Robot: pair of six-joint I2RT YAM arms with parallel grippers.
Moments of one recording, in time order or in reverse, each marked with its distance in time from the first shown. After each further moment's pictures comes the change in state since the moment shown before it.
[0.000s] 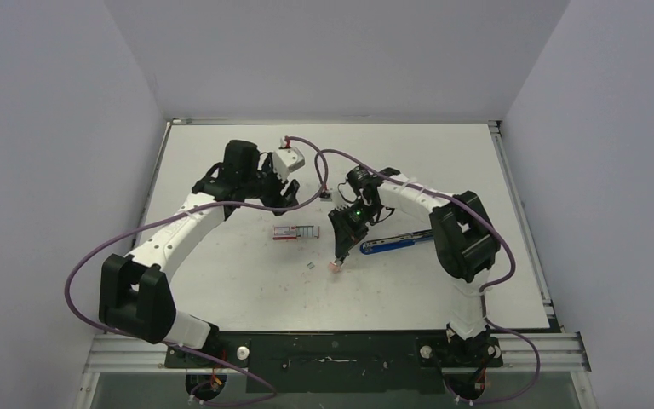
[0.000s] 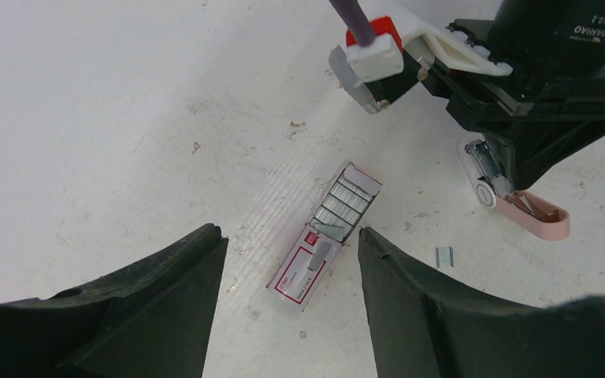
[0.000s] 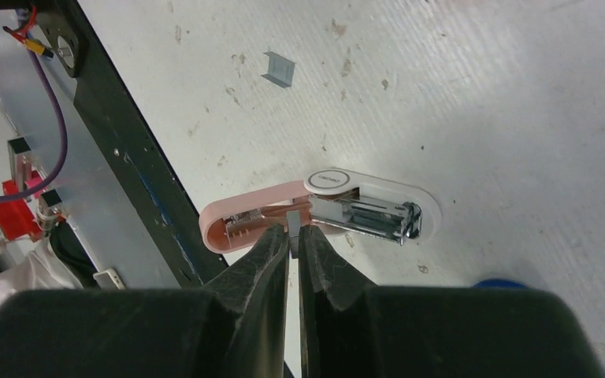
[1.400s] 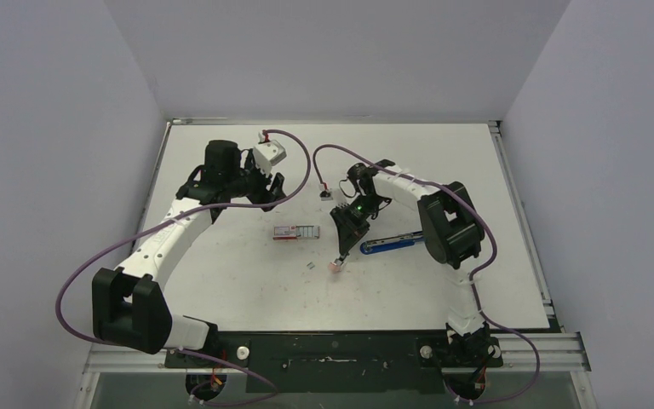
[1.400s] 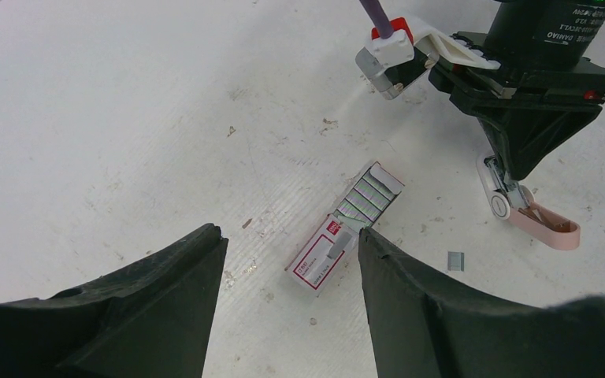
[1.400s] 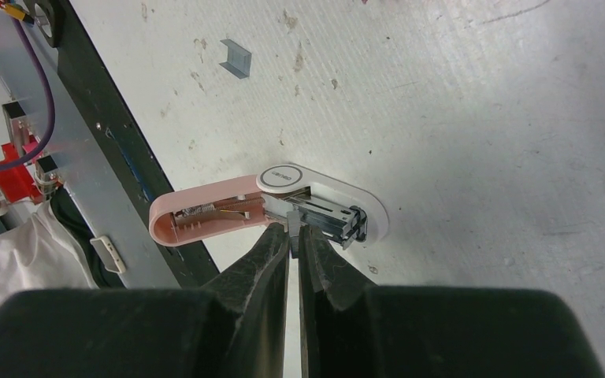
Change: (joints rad) left arm 0.103 -0.072 -0.047 0.042 0.019 -0.071; right arm -0.036 0.170 0.178 -0.192 -0.024 -0.187
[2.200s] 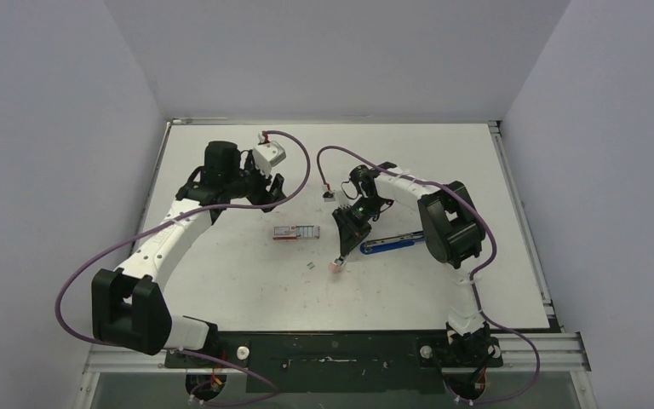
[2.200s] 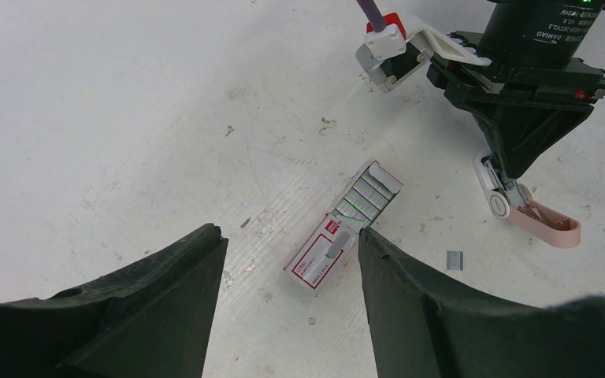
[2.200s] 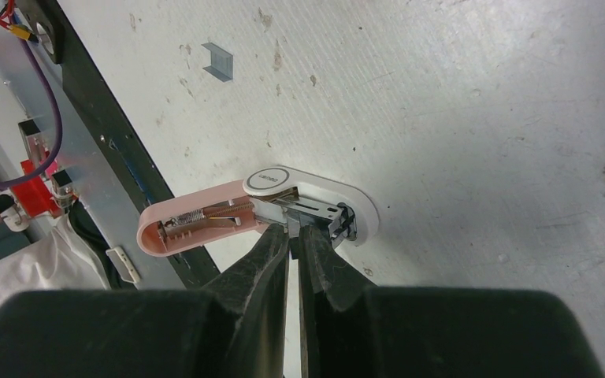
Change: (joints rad) left arm 0.002 -0.006 -0.011 0.006 0.005 0.000; right arm -0.008 0.000 -0.036 0.039 -0.002 0.056
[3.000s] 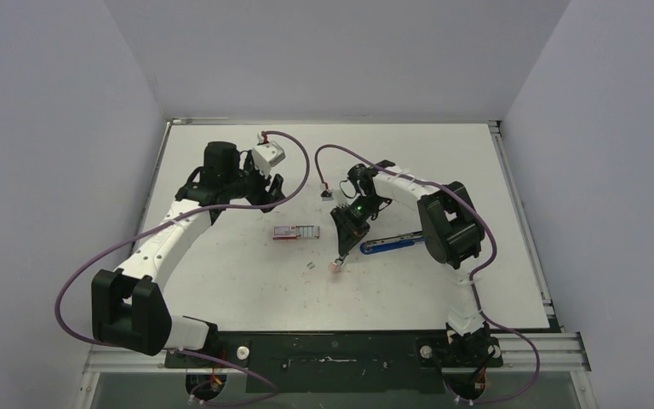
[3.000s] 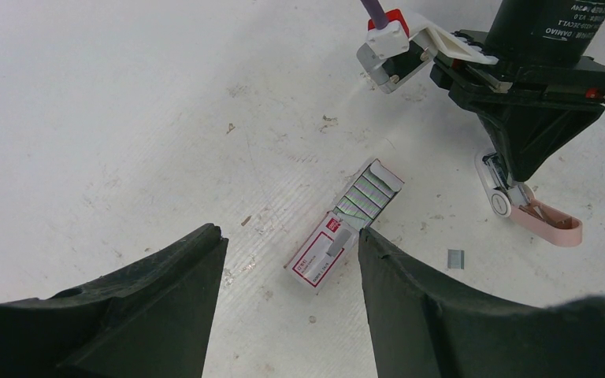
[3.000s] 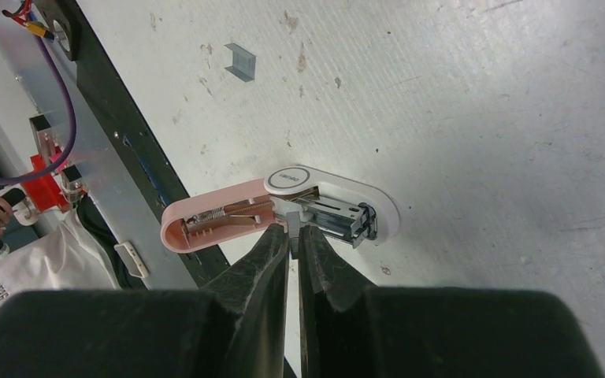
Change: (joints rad) left arm 0.005 -0.003 -0.005 0.000 0.000 0.000; right arm 0.007 0.000 0.024 -0.031 -0.014 0.006
